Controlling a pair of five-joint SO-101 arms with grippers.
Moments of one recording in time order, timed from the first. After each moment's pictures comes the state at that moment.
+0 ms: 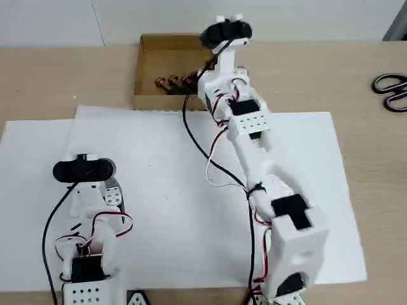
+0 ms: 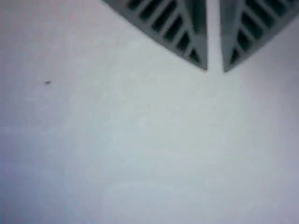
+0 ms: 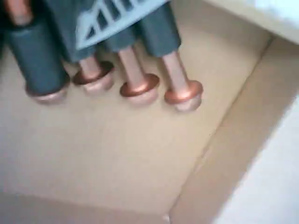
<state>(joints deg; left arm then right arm) -9.6 -98.0 96.7 44.1 2.4 -18.3 17.6 -4.9 23.8 -9.7</state>
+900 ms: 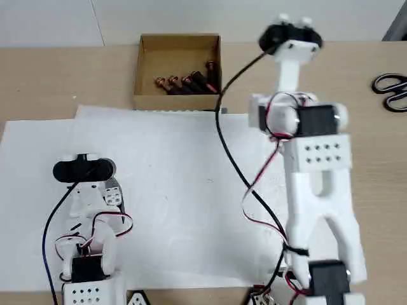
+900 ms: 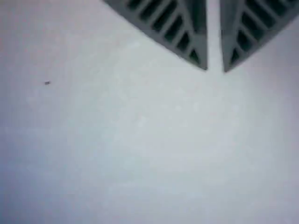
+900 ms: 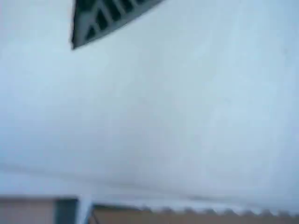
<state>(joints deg) -9.6 -98.0 96.7 44.1 2.4 -8.0 -14.9 -4.9 81.8 -9.7</state>
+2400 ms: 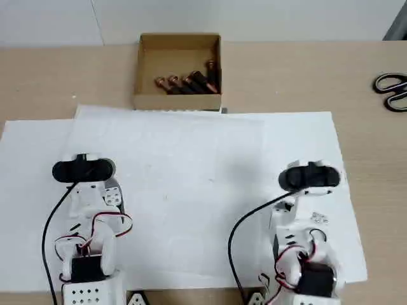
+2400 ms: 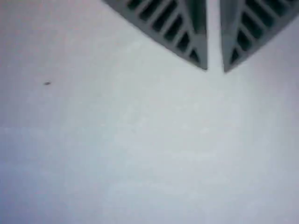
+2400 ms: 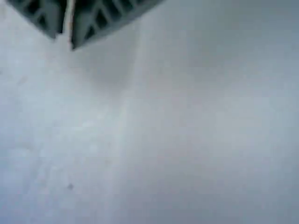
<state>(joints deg) -9.6 -98.0 96.7 44.1 2.3 3.5 -102.2 83.6 75.0 0.1</state>
